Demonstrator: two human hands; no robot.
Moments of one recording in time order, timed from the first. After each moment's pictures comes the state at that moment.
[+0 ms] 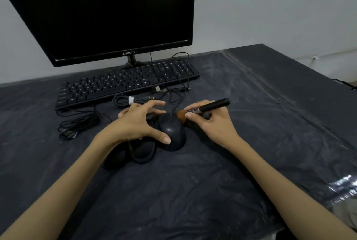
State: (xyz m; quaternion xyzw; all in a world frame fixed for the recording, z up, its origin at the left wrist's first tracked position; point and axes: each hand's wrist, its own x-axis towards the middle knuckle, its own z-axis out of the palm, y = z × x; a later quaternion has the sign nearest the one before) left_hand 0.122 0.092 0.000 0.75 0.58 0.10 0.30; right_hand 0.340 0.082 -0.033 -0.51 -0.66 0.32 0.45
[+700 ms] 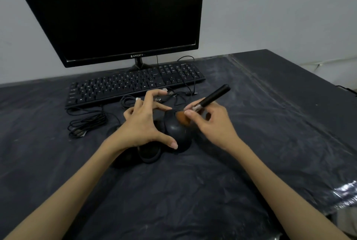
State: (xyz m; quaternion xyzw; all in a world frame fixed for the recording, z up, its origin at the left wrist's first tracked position) left_hand 0.124 0.073 0.002 0.76 0.56 0.24 0.23; right_hand 0.323 0.077 -0.020 -0.50 -0.69 0.26 0.45
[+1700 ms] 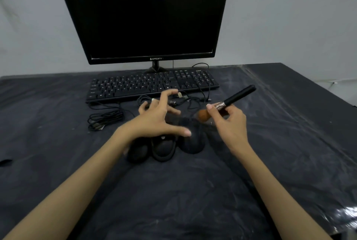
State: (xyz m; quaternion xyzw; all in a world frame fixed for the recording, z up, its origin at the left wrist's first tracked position) left_hand 0.110 0.086 0.002 0.77 0.55 0.21 0.25; right_hand 0.314 0.082 -0.018 -0.56 -0.57 0.28 0.53
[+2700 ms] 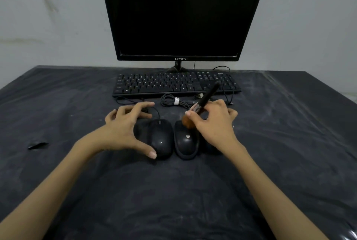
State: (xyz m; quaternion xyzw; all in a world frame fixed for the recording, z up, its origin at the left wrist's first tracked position) left_hand 0.003 0.024 -0.001 0.73 0.63 0.15 0.21; right_hand 0.237 0.075 0.001 -0.56 -0.75 0.15 0.31
